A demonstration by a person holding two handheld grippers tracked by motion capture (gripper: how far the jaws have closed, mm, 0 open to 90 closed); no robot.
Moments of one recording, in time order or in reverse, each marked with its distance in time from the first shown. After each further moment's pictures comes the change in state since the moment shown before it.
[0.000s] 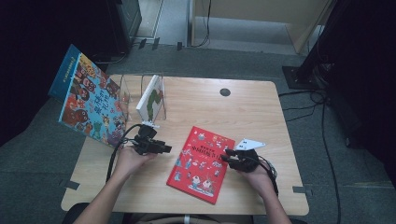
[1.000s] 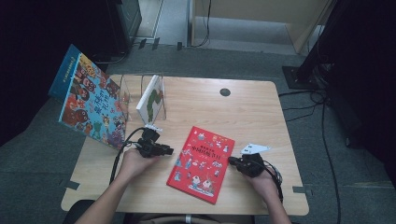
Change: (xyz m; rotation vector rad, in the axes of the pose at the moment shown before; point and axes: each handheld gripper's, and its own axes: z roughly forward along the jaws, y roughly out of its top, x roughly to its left) left arm 0.001 -0.006 0.014 -0.006 -0.037 -0.033; right arm -0.002 -0.014 -0.012 0.058 -0.020 0.056
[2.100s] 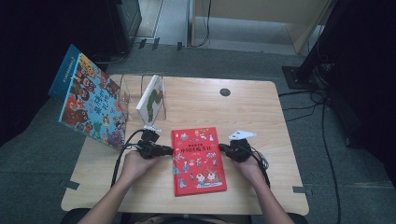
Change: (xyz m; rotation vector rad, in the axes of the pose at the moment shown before) left arm 0.003 -0.003 0.003 -0.041 -0.024 -0.072; right arm -0.008 0.041 0.045 -0.014 -0.038 -0.002
